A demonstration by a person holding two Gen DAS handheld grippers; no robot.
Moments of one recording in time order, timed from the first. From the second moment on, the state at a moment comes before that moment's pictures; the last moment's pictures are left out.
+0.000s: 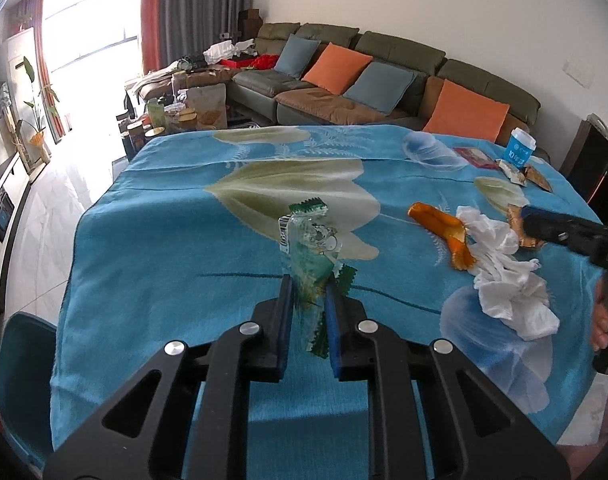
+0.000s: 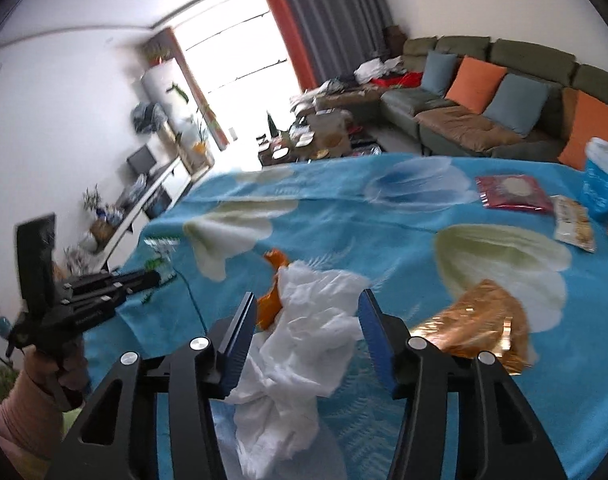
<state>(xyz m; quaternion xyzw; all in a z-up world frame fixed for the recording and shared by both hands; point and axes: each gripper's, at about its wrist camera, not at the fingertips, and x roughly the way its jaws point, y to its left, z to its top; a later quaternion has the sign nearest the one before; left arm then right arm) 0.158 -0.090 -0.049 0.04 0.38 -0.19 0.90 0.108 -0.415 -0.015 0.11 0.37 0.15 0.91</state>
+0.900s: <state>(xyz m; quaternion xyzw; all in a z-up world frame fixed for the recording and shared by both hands) 0.098 -0.032 -0.035 0.00 0.35 -0.17 0.92 0.101 -0.408 -0.002 0.12 0.35 0.14 0.92</state>
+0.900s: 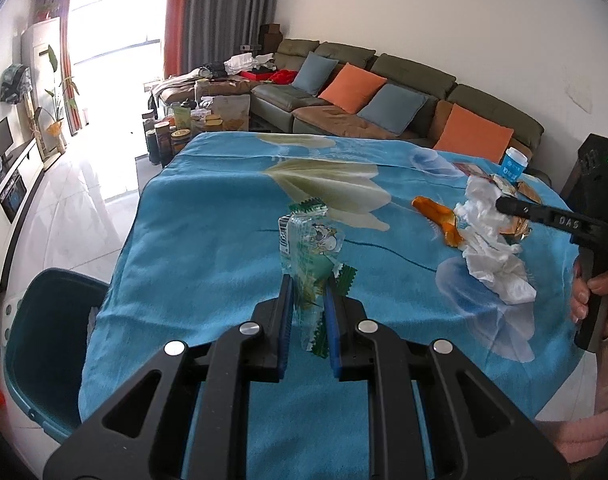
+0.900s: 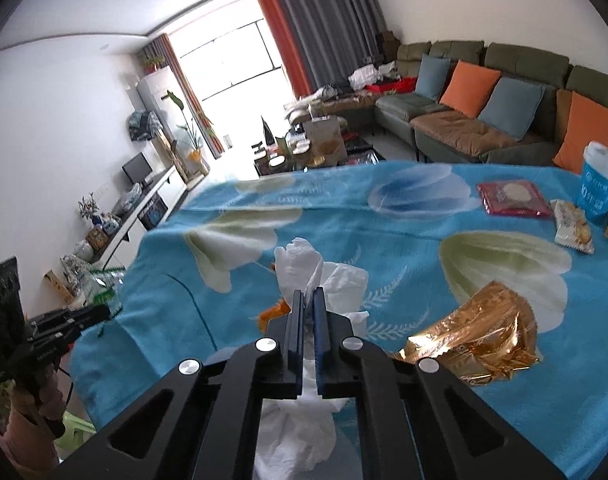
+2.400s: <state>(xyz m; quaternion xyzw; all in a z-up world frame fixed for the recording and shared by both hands) 0.052 0.035 -0.023 -0.02 0.33 -0.11 0.94 0.107 -0.245 0.033 0.09 0.31 0.35 0.88</state>
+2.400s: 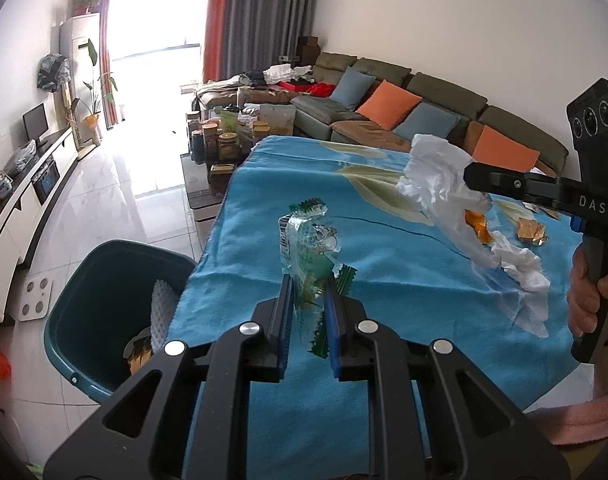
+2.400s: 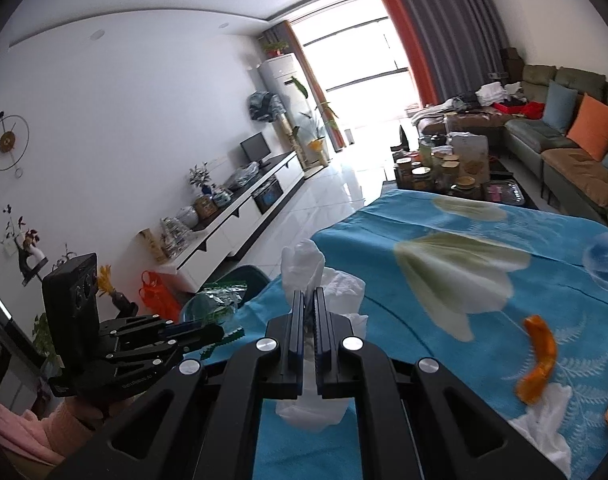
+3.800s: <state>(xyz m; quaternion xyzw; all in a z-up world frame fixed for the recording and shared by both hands) 0.037 0.145 -0.031 -0.05 0.34 0.02 0.94 0.139 -0.099 0.027 0.05 0.35 0.47 0.81</state>
